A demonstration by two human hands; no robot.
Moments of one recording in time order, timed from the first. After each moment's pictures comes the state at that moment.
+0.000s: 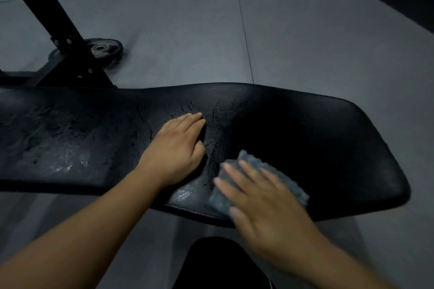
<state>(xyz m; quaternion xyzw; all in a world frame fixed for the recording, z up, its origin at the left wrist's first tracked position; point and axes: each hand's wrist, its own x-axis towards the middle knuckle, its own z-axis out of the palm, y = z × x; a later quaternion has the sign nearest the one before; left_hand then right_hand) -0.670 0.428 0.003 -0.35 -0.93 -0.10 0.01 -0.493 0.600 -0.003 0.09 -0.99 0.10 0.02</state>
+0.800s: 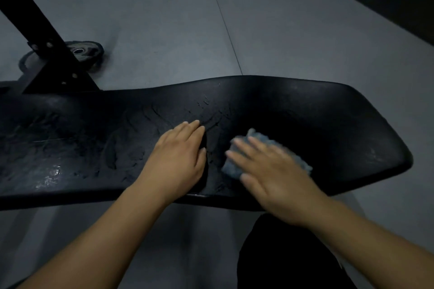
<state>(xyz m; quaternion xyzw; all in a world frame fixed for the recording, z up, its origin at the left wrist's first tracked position) -0.661 0.368 0.009 -0.38 -0.92 -0.10 -0.02 -0.525 0.559 0.004 0.02 -0.99 0.13 -0.01</state>
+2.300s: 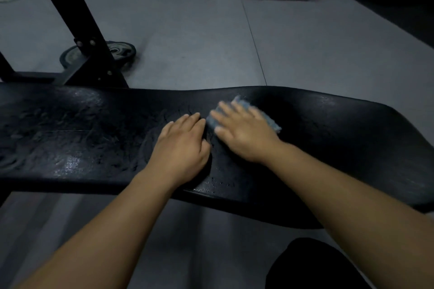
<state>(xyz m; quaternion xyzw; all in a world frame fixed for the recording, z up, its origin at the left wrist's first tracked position) -0.699 0.332 0.012 -0.28 -0.95 -0.11 -0.01 -0.680 0.514 0.009 0.04 -1.00 0.06 -0.02</state>
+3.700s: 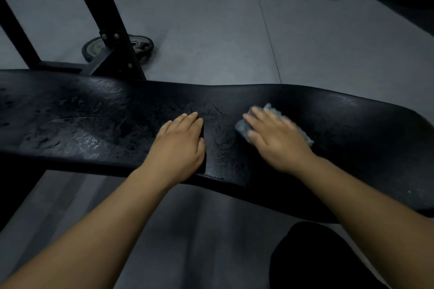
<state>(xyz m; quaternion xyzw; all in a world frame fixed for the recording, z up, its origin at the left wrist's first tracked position) -0.698 0.275 0.011 -0.27 -0.96 -0.10 -0.01 -0.645 0.505 0.014 -0.02 -1.00 0.07 -0.02</state>
